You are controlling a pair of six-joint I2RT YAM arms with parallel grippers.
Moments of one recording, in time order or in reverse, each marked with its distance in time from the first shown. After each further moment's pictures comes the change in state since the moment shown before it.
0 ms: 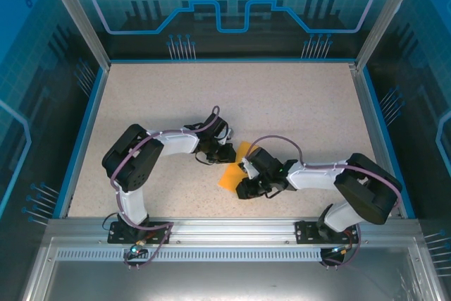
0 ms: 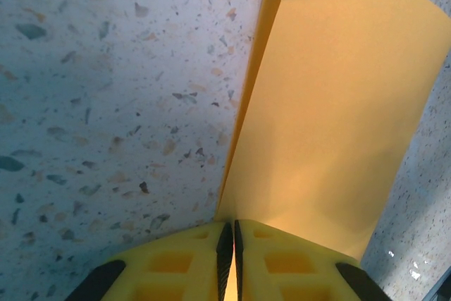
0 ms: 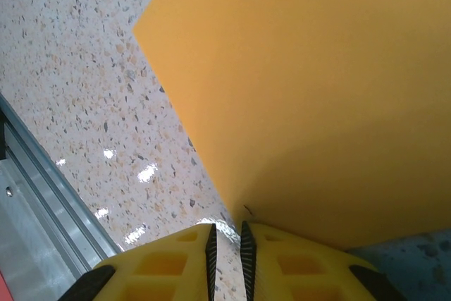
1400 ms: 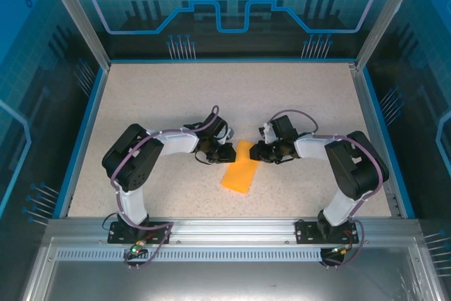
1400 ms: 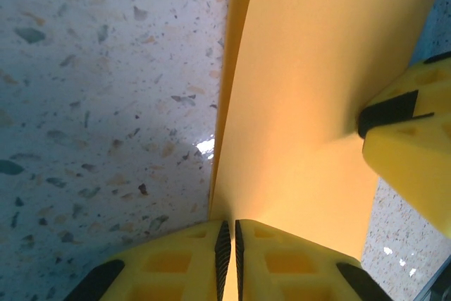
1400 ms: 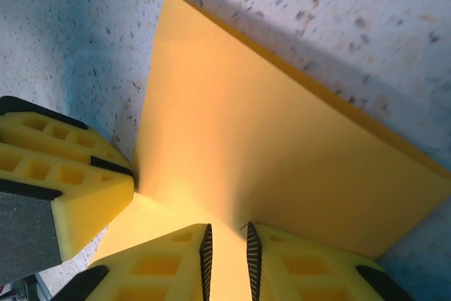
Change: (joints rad) left arm 0.006 0.000 0.002 0.000 0.017 0.000; right arm -0.448 0.211 0.196 0.016 -0.100 -0.111
